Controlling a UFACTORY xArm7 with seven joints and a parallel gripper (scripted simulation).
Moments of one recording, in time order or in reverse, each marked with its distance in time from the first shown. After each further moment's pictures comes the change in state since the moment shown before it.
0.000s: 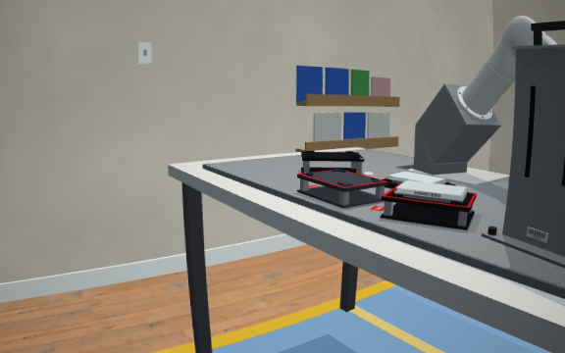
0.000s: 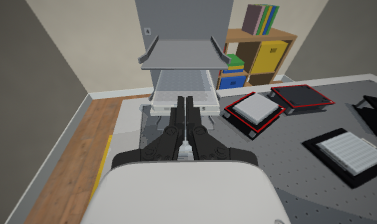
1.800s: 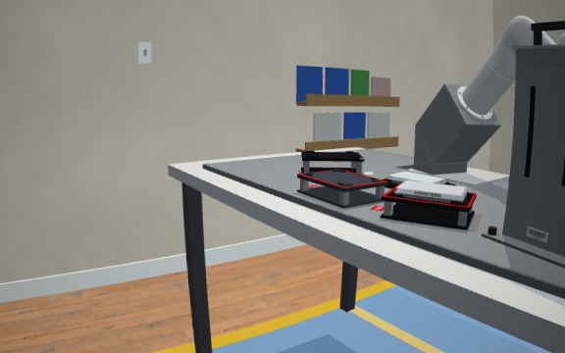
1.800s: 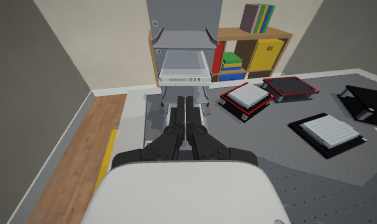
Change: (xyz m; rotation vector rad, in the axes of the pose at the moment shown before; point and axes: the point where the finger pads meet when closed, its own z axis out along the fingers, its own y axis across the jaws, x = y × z) arm 0.000 0.000 -0.068 0.000 0.000 0.000
